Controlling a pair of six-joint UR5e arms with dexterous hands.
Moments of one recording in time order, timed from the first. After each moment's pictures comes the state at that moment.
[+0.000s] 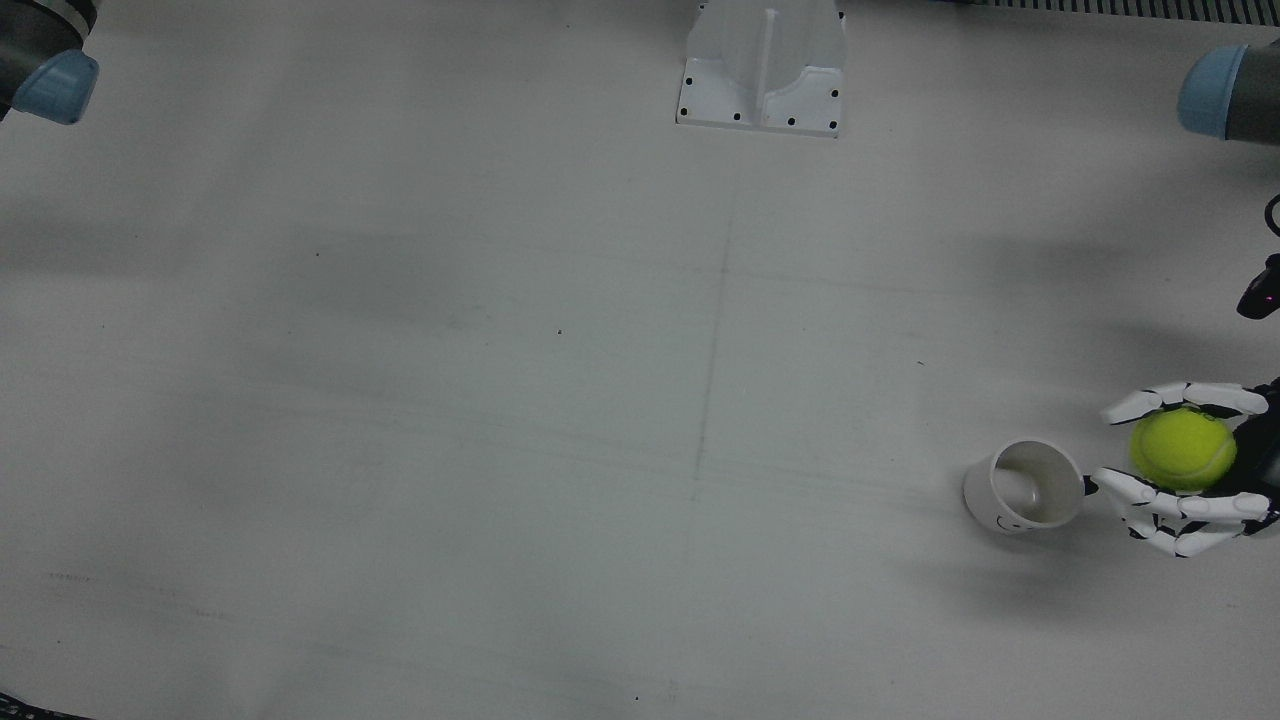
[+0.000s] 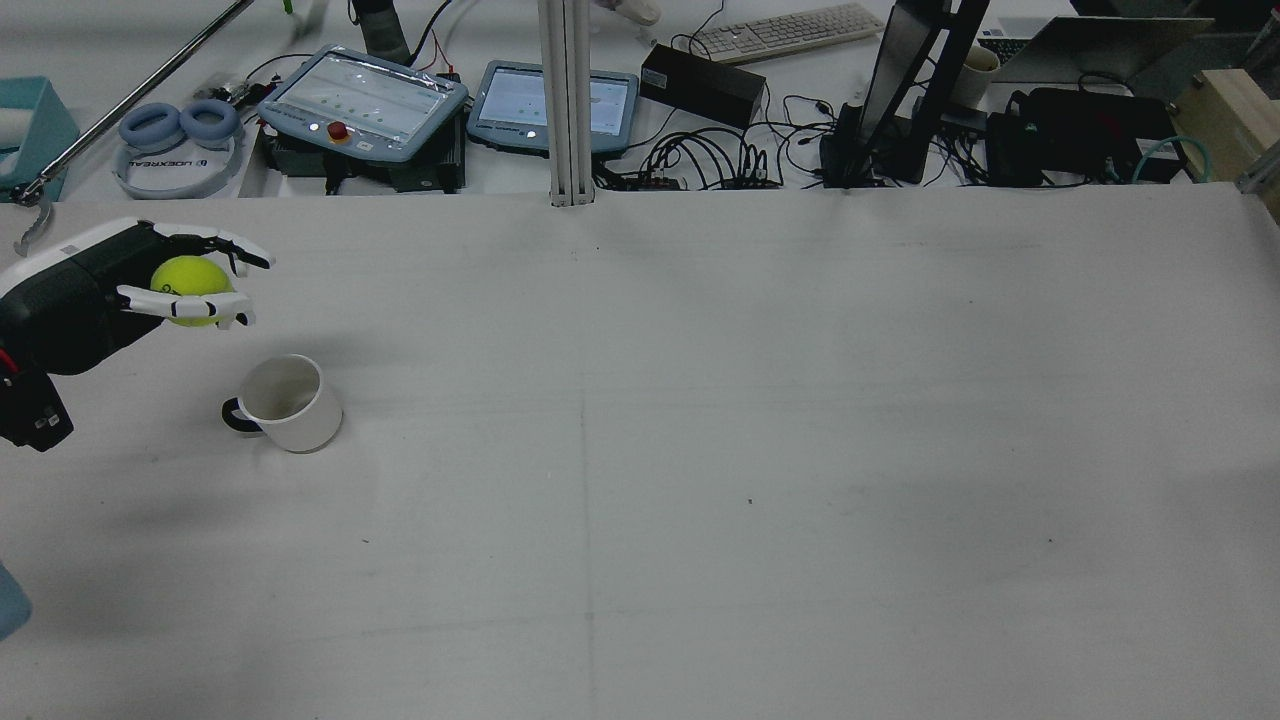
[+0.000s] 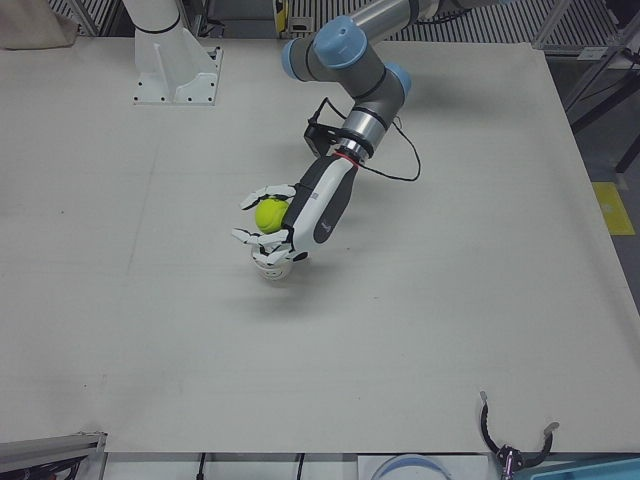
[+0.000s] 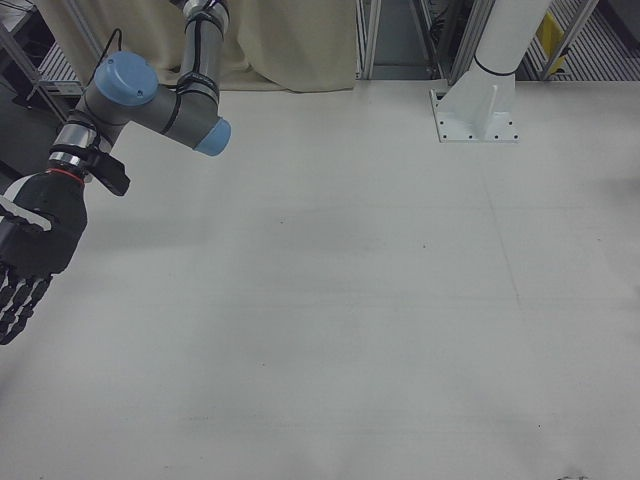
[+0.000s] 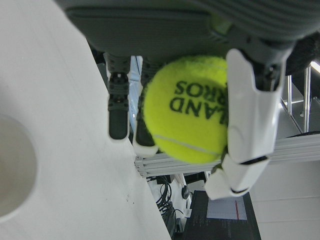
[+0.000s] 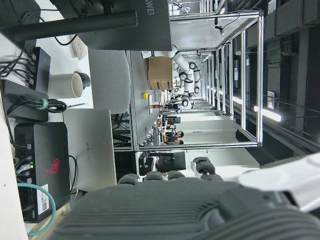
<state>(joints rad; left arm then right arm) -0.89 -1.76 -1.94 0.41 1.45 0.30 1.48 -1.45 1.47 -3.32 -1.42 0.10</state>
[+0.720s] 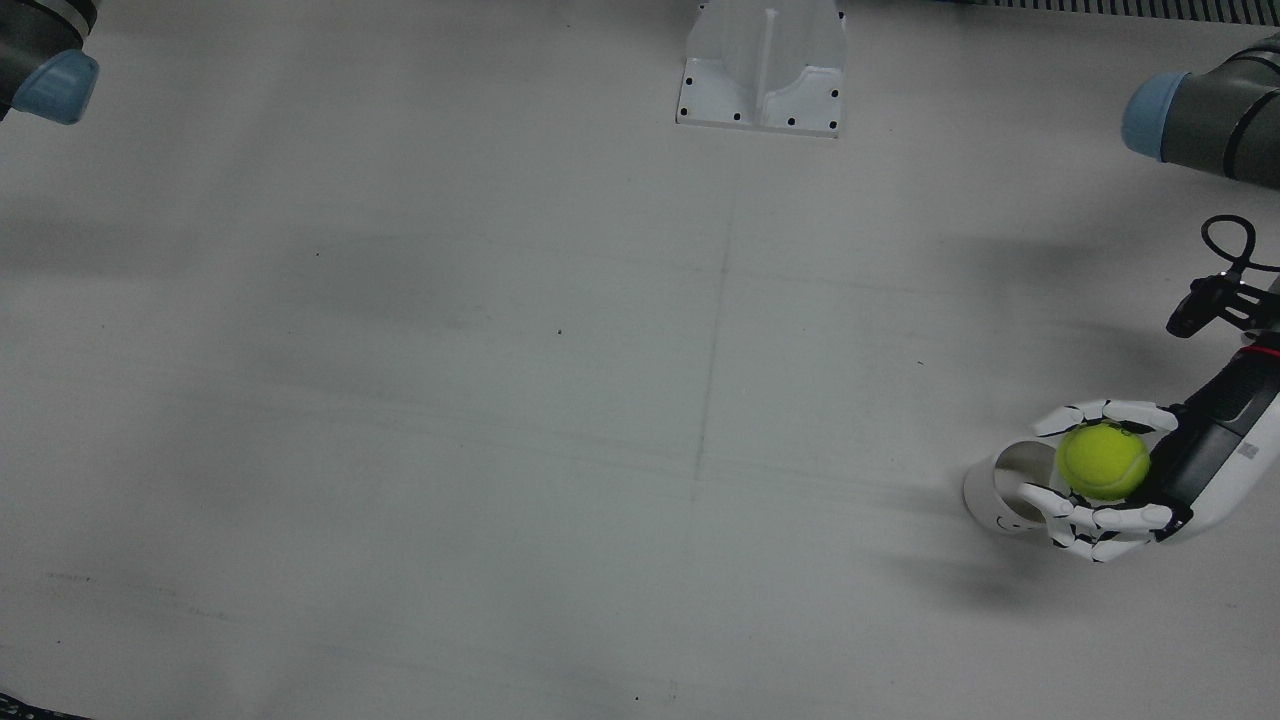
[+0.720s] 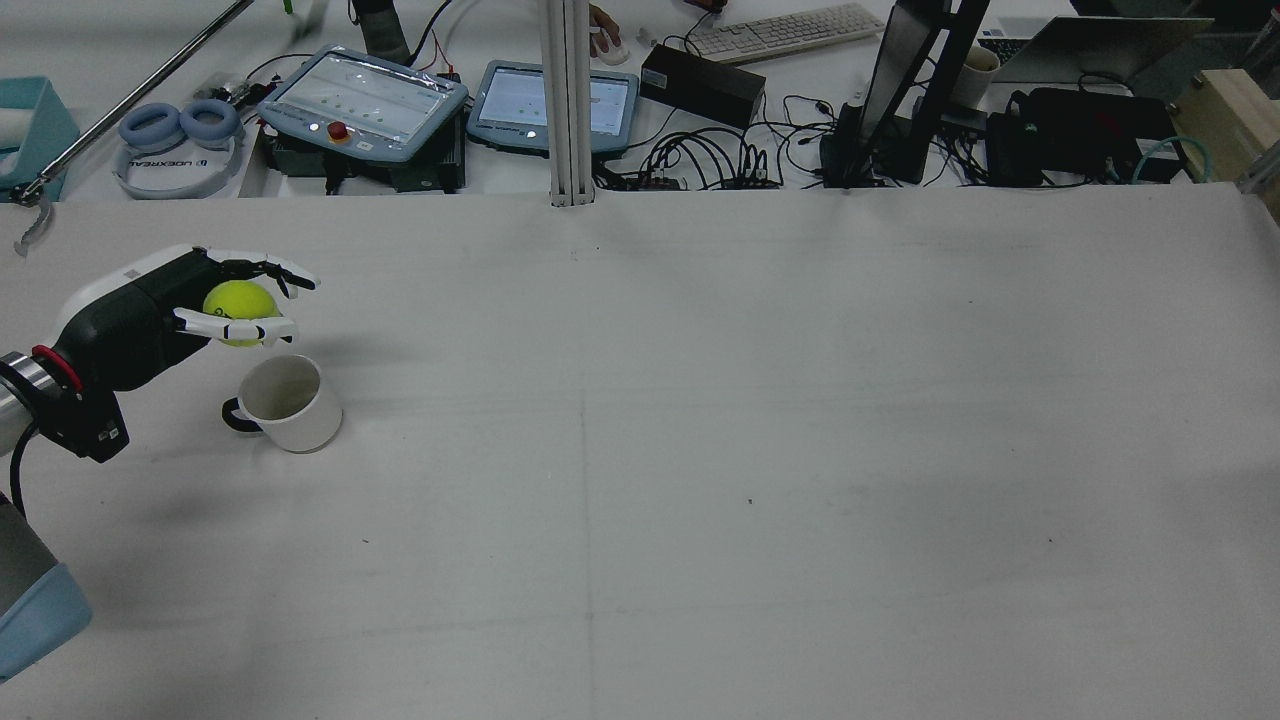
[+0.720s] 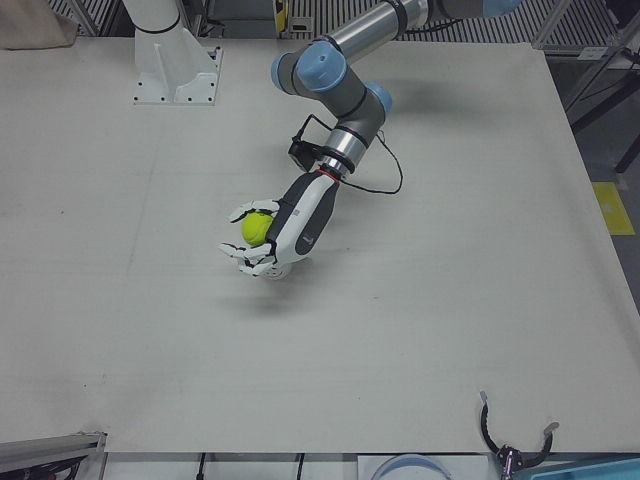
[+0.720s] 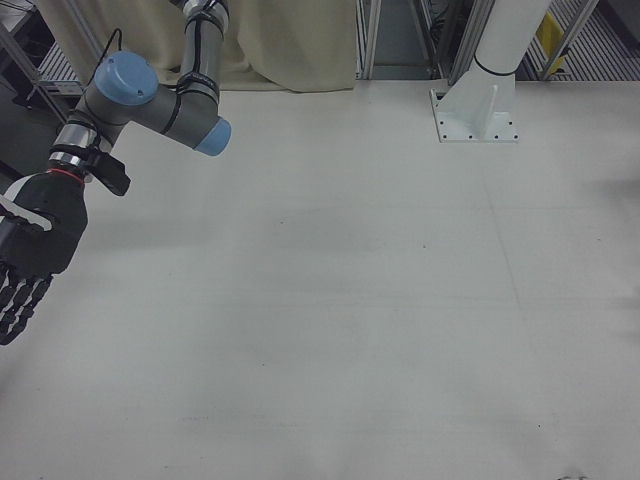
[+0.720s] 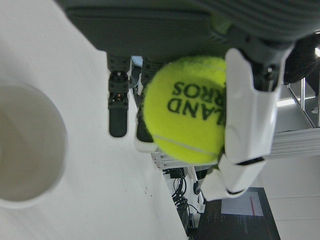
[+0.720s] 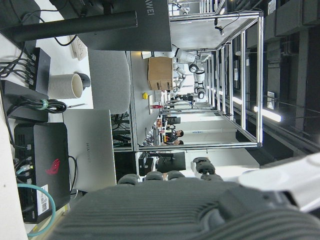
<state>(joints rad) -0.83 -1.81 -1.85 0.38 1.42 0.30 1.48 -1.45 1.47 -3.32 -1.42 0.10</state>
